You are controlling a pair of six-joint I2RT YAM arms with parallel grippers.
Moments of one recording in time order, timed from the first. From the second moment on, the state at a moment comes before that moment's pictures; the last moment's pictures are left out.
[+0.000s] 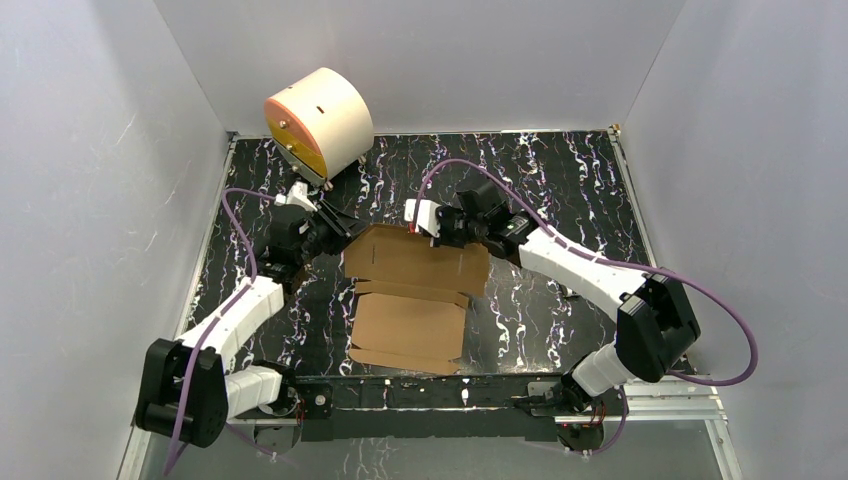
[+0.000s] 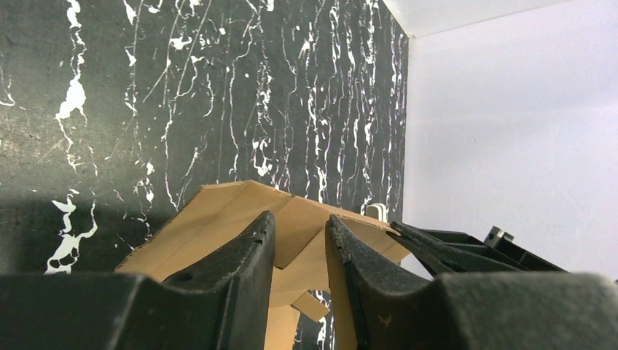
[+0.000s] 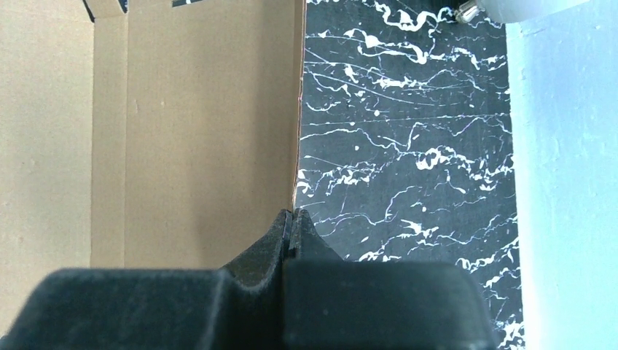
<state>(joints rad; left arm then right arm) -0.26 1.17 0.62 0.15 0.26 -0.99 0.74 1.48 1.12 -0.26 -0.33 -0.79</state>
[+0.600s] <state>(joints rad) -0.26 1.20 0.60 0.12 0.31 -0.91 0.84 1.51 1.09 -0.12 -0.15 -1.04</state>
